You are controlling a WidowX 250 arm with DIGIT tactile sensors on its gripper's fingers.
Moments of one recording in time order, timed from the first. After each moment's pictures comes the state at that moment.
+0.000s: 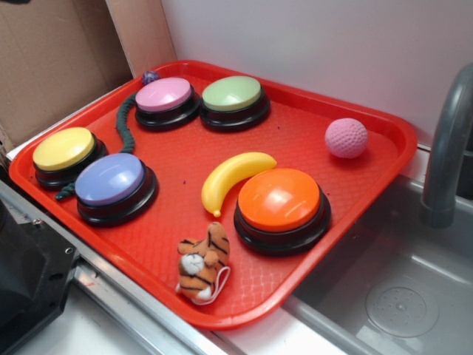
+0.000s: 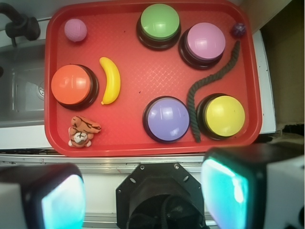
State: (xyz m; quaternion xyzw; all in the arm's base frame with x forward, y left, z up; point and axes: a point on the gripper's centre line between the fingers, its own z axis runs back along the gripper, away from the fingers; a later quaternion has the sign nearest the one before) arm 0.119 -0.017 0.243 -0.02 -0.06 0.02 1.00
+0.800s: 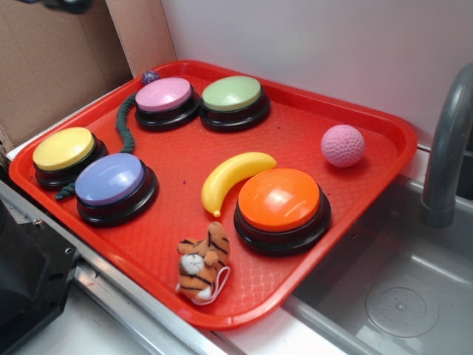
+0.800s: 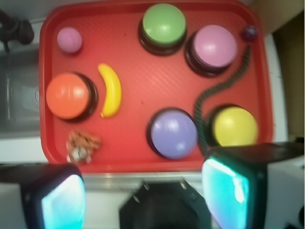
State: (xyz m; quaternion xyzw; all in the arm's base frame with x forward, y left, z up) arm 0.172 -0.023 0.210 -0.03 -0.04 0.03 1.00
